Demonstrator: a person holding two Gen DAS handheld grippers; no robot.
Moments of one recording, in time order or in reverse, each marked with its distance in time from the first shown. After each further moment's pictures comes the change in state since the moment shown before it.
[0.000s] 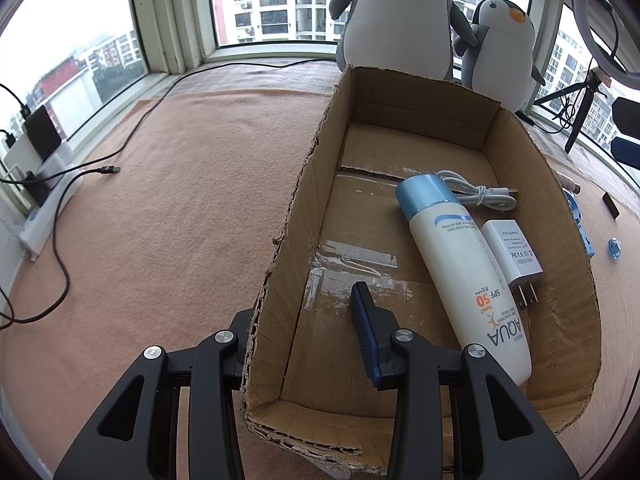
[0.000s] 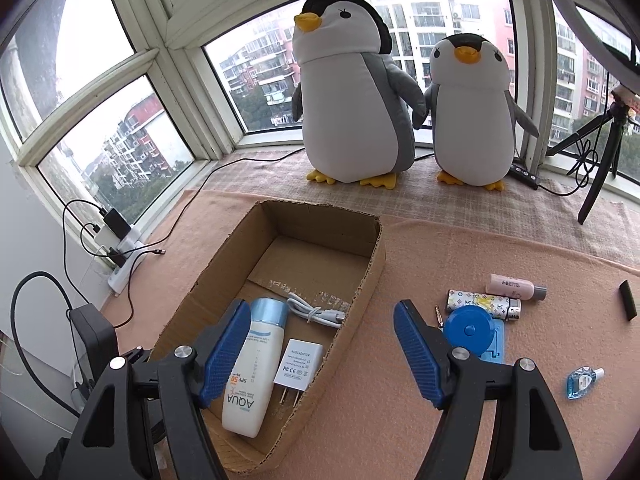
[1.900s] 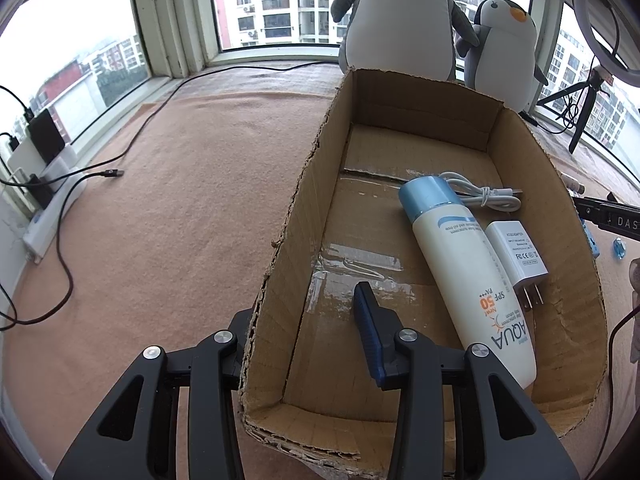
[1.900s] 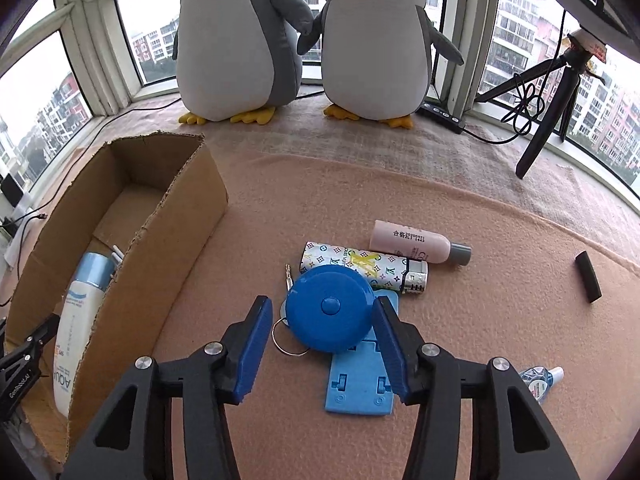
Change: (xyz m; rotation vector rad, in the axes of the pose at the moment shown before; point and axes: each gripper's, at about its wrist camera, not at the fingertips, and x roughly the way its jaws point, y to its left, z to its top) left arm -0.004 0.001 -0.003 0.006 -0.007 0.025; right arm 0.070 -0.077 -0.026 -0.022 0.132 -0.301
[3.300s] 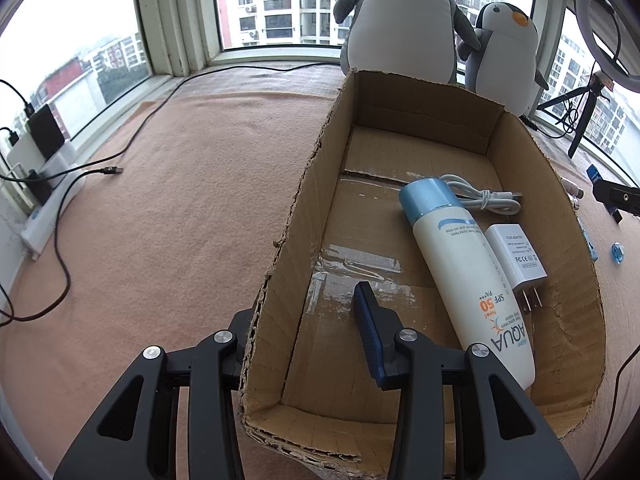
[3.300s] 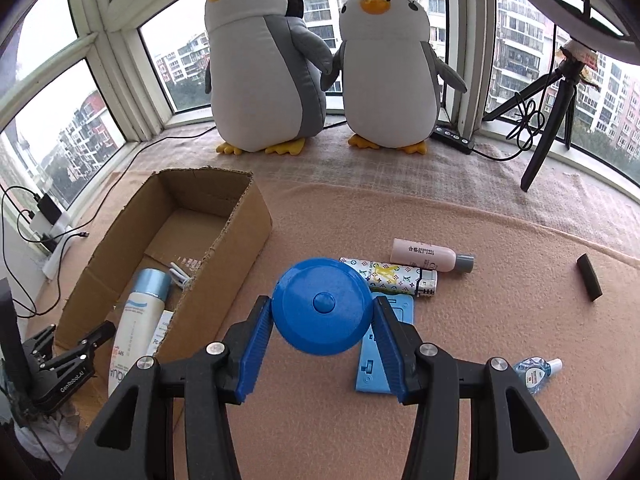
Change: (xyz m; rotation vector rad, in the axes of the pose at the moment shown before) left arm 0.002 -0.002 0.005 -0.011 0.000 -0.007; right arm -0.053 0.003 -0.001 0.031 -0.085 0.134
